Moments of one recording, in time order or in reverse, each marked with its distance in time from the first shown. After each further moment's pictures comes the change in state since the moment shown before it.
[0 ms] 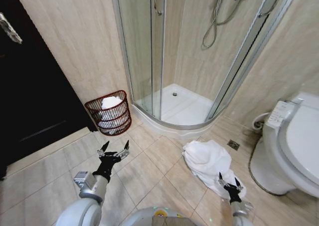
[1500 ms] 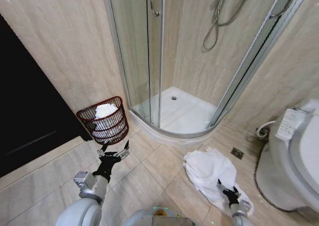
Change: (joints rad) left arm 0.000 0.000 0.000 0.000 0.000 0.000 0.000; right arm 0.084 -0.037 -0.035 -0.136 0.061 -0.249 0.029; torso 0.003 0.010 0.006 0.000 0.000
